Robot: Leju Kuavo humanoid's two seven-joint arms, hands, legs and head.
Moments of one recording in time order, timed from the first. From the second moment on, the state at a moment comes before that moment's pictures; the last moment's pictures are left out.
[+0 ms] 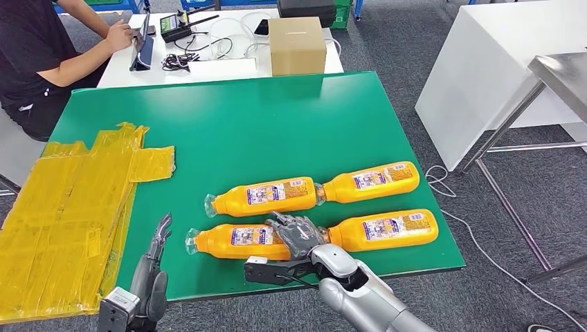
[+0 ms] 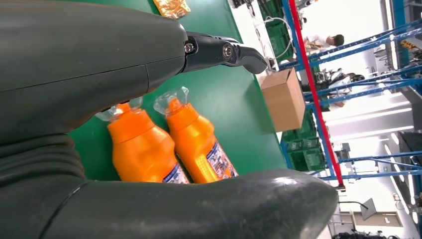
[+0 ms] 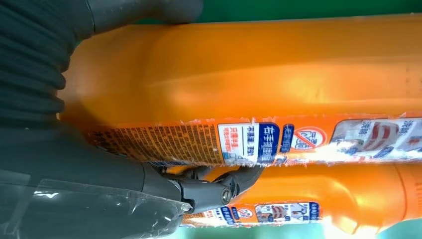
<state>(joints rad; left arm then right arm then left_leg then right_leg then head) 0.21 -0.14 -0.13 -1.54 -0.16 0.00 -0.57 -0.32 -0.04 0.78 -1.10 0.89 0.13 0.11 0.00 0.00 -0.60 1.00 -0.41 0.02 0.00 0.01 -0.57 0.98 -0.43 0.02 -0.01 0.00</state>
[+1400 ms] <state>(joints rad) 0.28 -0.25 0.13 -1.56 0.57 -0.12 -0.33 0.07 -0.07 0.65 -1.55 0.43 -0.31 -0.15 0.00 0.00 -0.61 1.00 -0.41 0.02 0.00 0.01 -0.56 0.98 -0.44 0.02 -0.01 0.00</state>
